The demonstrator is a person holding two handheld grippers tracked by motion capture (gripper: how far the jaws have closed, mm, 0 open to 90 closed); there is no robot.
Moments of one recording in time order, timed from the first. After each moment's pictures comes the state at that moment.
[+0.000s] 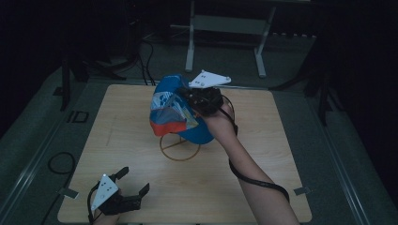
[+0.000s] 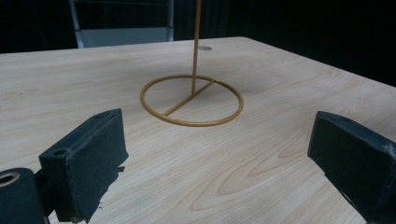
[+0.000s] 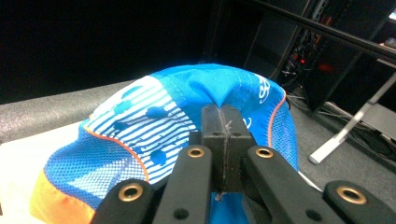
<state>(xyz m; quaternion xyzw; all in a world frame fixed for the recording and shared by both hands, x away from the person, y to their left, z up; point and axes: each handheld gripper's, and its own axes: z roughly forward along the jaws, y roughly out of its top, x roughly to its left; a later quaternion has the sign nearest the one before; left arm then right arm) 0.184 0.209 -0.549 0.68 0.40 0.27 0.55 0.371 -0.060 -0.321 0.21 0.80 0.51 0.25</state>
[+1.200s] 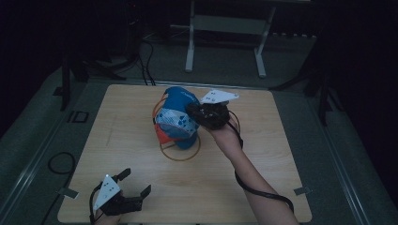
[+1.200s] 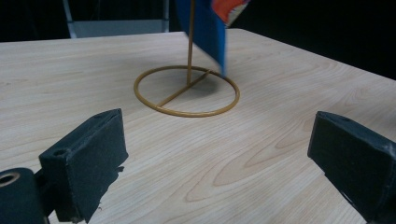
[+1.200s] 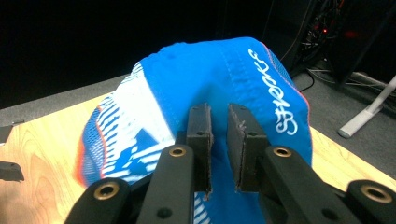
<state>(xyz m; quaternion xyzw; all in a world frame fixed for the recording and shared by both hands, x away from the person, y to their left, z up) 0.185 0.207 -0.555 0.69 0.40 0.26 0.55 0.375 -0.088 -0.377 0.24 0.80 0.51 0.19</state>
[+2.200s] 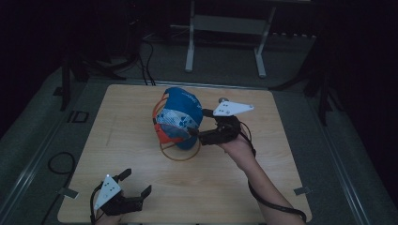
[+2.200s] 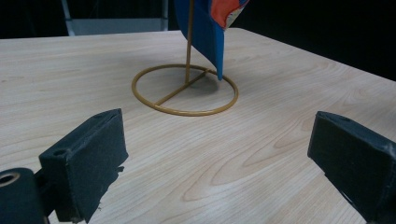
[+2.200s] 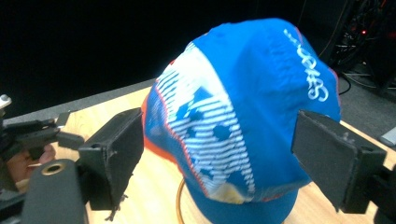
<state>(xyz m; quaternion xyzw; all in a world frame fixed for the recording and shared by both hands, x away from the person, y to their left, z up) 0.185 0.206 -0.556 0.69 0.40 0.26 0.55 0.347 -0.118 -0.384 0.21 0.80 0.54 0.14</state>
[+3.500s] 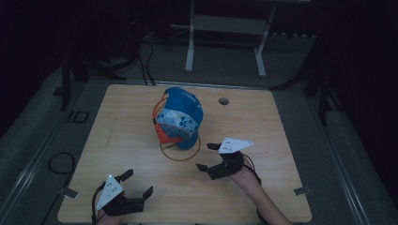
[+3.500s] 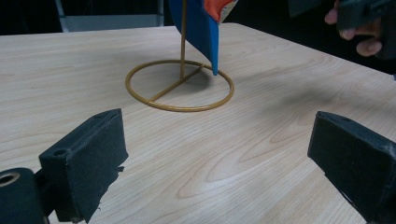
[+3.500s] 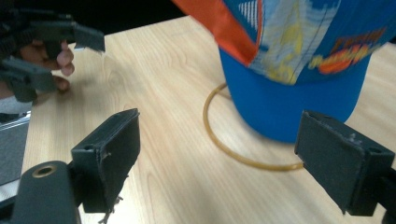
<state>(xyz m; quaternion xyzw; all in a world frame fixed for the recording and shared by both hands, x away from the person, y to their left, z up) 0.186 0.203 -0.558 0.69 0.39 0.25 0.55 0.317 -0.151 -0.490 0.18 0.84 0.51 0.09</state>
